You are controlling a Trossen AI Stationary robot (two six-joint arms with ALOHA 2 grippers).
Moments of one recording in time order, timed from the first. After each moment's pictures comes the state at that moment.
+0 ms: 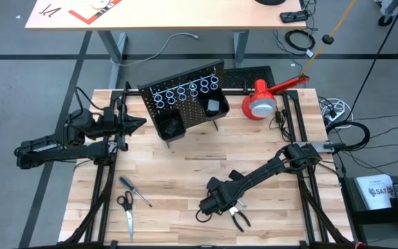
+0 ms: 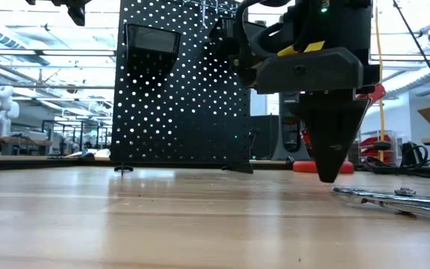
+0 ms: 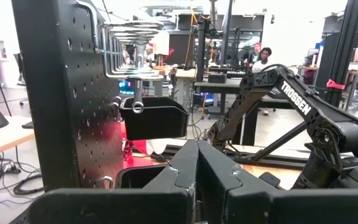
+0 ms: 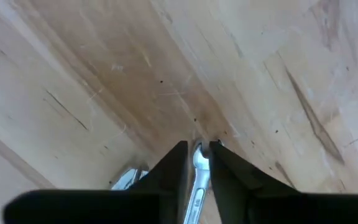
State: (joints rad) left arm 0.24 0.37 0.53 -0.06 0.10 -0.02; right arm 0.45 2.23 1.76 -1.21 0.16 1.10
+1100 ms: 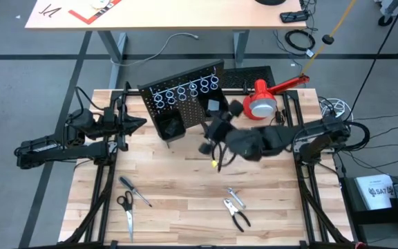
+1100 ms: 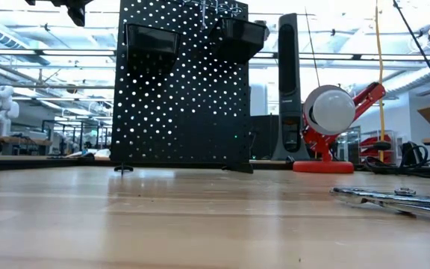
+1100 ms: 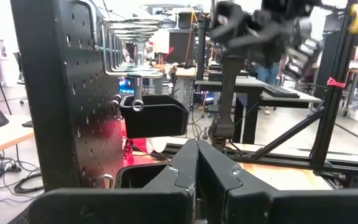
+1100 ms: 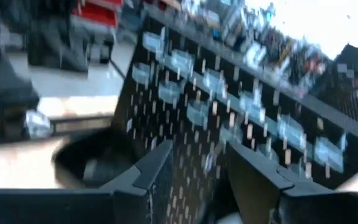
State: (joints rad) left arm 0.24 0.37 0.53 -0.06 0.10 -0.02; right arm 0.25 1.67 1.76 -0.36 0.99 -0.12
